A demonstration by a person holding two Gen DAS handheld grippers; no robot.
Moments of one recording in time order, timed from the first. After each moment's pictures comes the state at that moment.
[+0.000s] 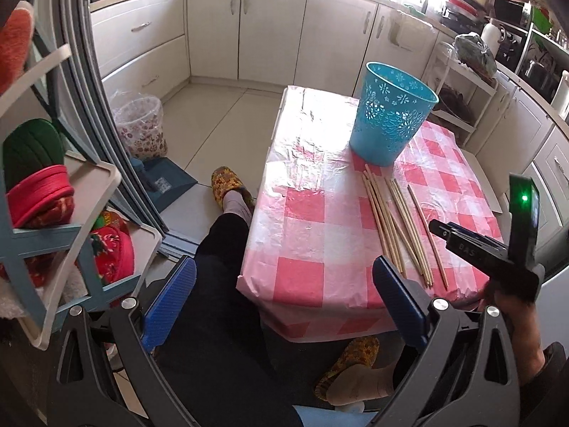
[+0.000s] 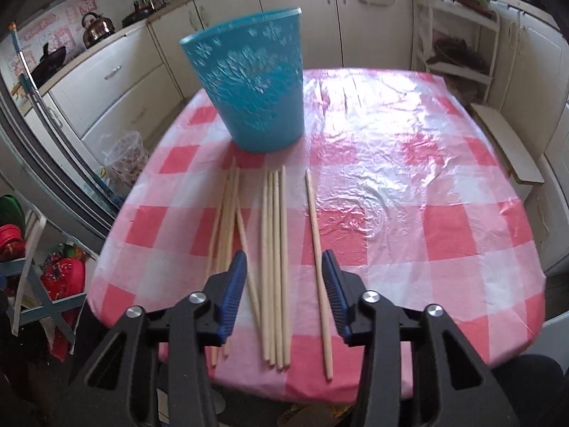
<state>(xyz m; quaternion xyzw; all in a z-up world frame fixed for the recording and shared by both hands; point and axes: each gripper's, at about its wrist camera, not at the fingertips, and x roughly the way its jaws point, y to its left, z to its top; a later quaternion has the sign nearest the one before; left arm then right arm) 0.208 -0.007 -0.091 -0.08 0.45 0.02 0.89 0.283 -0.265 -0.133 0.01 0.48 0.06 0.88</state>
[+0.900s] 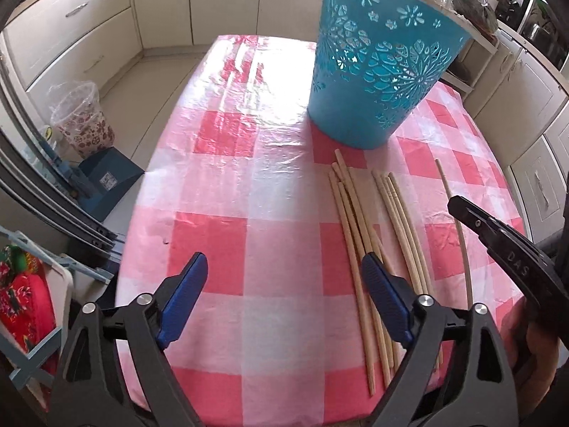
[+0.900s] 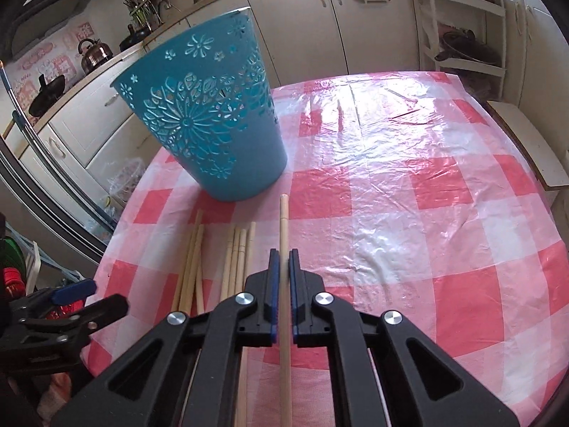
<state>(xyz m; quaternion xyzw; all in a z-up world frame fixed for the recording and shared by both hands) 0.359 -0.094 -0.180 -0.07 0.52 -0.04 0.85 0.328 -0.297 -0.136 0.08 0.43 0.10 0.89</state>
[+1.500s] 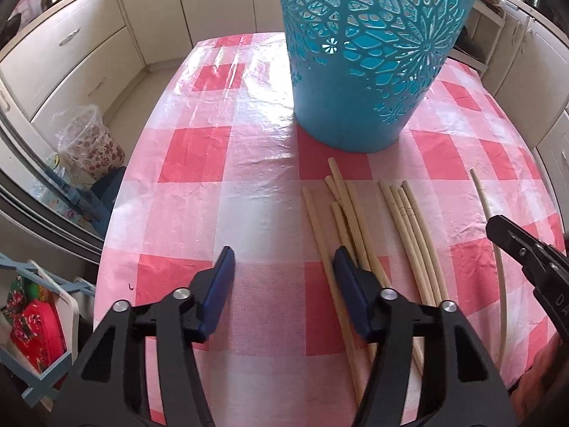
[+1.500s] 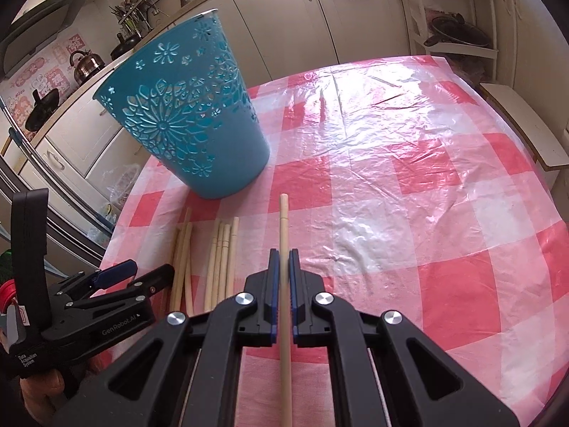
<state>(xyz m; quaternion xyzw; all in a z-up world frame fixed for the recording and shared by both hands) 0.393 -0.132 -0.202 0.00 0.52 -0.01 0.85 0.327 -0.312 -0.152 0.11 0.45 0.09 0.88</state>
